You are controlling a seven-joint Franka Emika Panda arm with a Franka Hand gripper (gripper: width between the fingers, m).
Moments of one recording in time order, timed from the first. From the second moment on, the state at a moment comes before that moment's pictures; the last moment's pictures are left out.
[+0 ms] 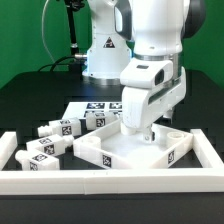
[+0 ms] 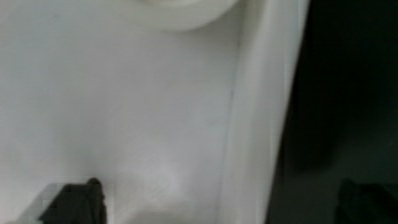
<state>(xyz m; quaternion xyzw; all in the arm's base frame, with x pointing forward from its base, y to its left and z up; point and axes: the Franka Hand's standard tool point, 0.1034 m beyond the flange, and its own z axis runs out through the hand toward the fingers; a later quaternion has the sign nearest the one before) 0.499 0.081 0.009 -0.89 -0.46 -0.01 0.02</state>
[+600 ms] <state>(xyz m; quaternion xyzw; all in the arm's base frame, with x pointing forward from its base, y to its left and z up) 0.498 0.082 0.005 -0.89 -0.45 -0.01 0.02</state>
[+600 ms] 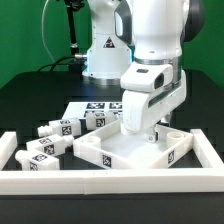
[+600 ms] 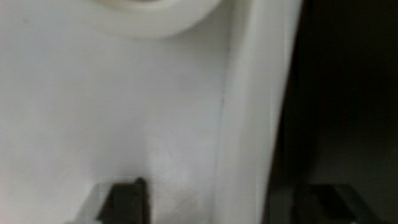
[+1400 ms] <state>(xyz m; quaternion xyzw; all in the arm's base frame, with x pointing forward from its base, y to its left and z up) 0.495 0.079 0.005 -0.88 -0.48 -0.01 0.02</state>
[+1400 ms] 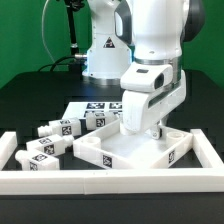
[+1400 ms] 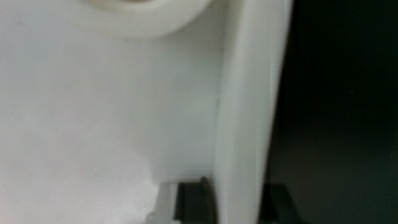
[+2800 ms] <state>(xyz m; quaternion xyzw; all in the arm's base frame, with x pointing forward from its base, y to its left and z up) 0.506 0.067 0.005 -0.72 -0.69 0.01 0.06</state>
